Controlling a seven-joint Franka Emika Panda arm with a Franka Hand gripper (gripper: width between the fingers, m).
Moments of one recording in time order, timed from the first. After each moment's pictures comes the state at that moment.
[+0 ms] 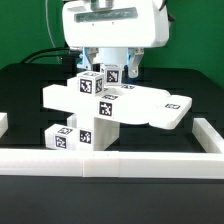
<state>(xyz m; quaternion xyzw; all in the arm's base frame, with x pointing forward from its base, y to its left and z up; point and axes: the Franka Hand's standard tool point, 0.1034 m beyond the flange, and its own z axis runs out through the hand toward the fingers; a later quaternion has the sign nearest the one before) 0.548 -0.017 0.113 -0.94 0.34 -0.04 0.05</state>
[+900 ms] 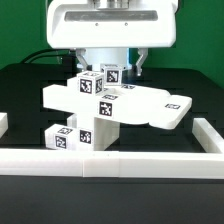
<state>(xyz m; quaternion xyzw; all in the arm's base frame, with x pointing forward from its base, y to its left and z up) 0.547 -0.019 0.112 -1.00 0.01 -0.05 0.02</state>
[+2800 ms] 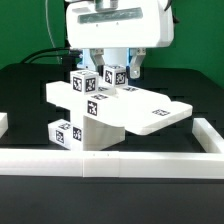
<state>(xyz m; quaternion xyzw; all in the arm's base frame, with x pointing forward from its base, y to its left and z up) 0.553 -0.010 0.114 -0.93 0.35 -0.05 0.05</state>
